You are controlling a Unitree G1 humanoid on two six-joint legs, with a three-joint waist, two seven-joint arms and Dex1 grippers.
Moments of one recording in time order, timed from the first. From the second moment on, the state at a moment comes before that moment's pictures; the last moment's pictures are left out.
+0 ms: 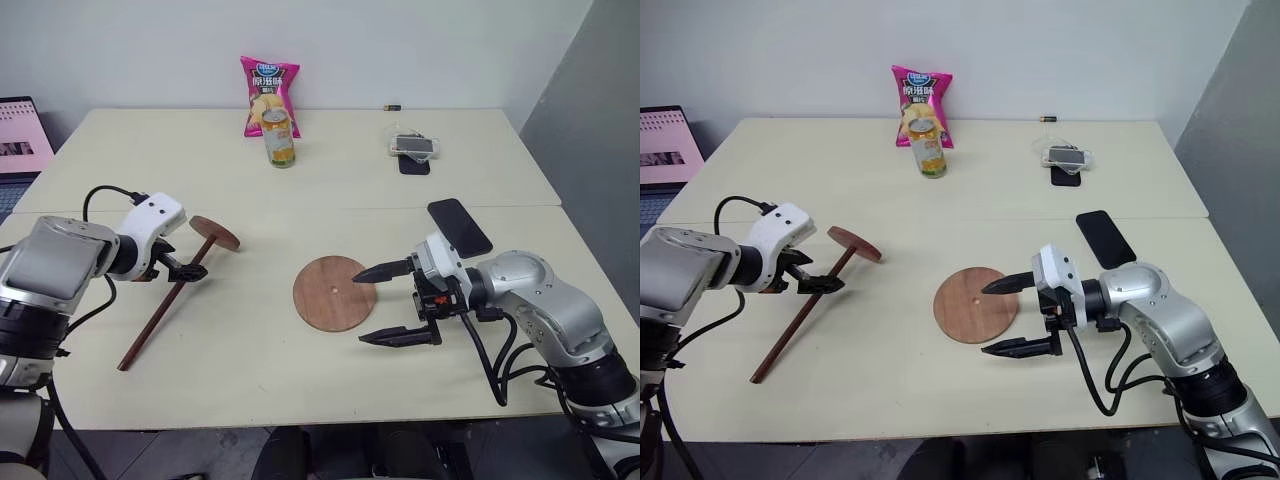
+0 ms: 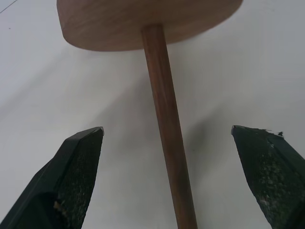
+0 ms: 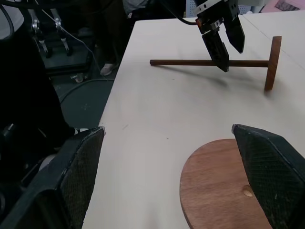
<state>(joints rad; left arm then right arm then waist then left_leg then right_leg) -0.69 1.06 -0.23 0.18 -0.23 1.00 -0.91 -0.51 -0.64 0.23 -0.31 0.53 0.51 1.21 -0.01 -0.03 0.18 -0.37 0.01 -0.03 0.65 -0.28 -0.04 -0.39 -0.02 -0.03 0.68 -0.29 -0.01</state>
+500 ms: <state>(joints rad) -0.72 0.98 -0.25 0.25 -0.18 1.04 -0.90 -0.54 -0.64 0.24 -0.30 0.53 0.51 1.22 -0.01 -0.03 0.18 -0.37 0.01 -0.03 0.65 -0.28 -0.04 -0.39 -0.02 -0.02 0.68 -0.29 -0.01</state>
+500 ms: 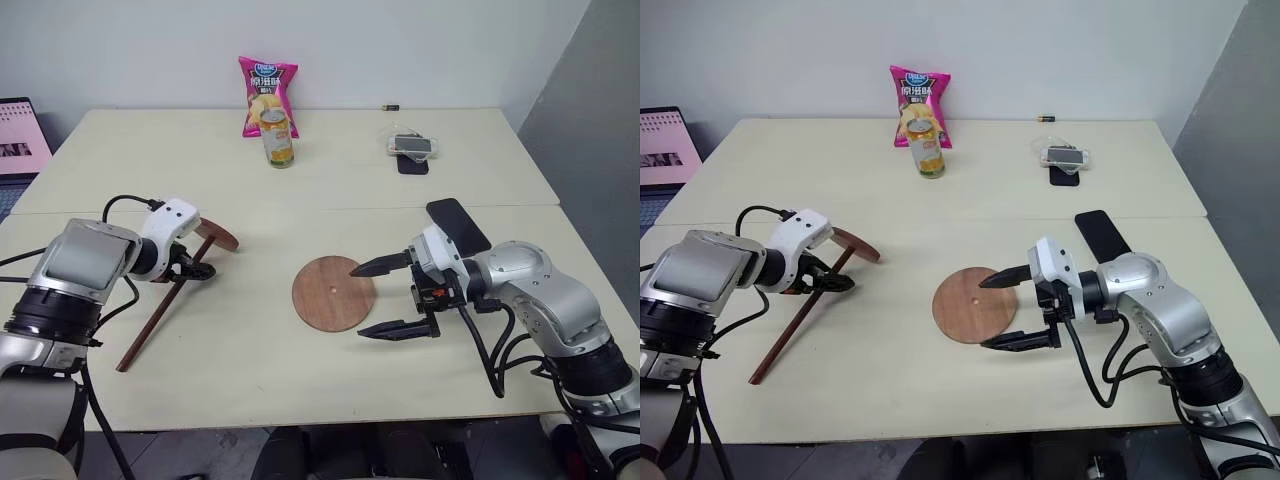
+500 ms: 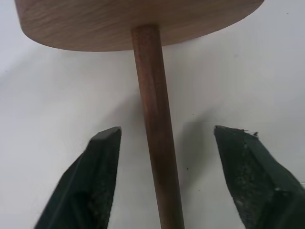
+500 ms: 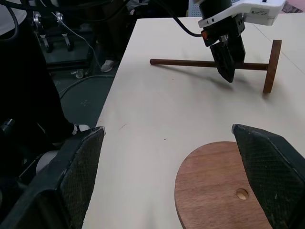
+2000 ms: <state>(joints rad) -0.61 0.46 0.20 -0.33 -0.47 0.75 -0.63 -0.40 -0.76 0.05 -0.48 0.57 0.65 1.02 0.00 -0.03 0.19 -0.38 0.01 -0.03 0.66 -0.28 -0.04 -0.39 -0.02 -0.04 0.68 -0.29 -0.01</state>
